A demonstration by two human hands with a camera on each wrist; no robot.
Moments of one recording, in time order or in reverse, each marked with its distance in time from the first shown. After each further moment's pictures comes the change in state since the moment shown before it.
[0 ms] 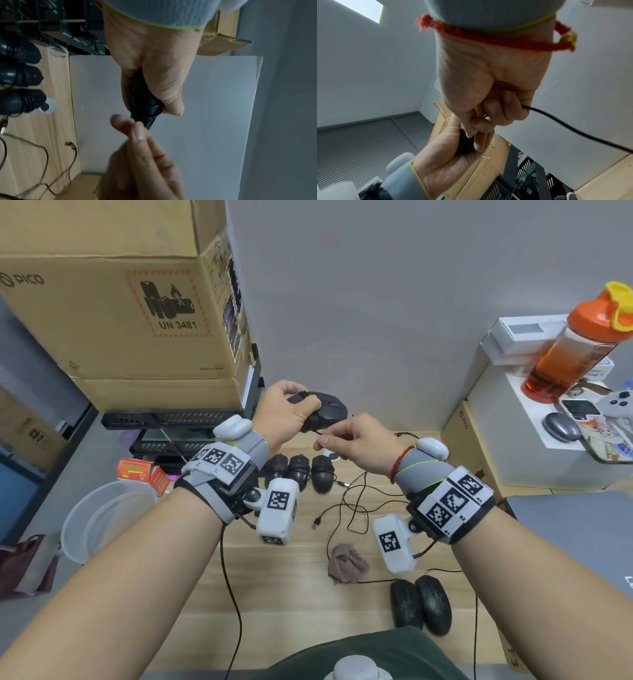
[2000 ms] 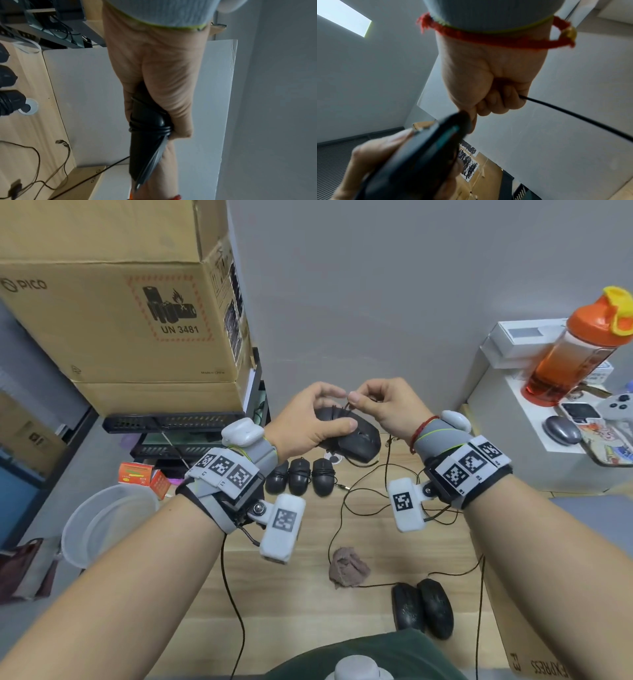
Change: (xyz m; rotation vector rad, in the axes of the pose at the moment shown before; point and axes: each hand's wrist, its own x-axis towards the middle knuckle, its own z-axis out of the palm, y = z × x) left_hand -0.024 0.024 0.005 0.085 -0.387 0.122; right_hand 0.031 0.021 -0.047 0.119 0.260 -0.051
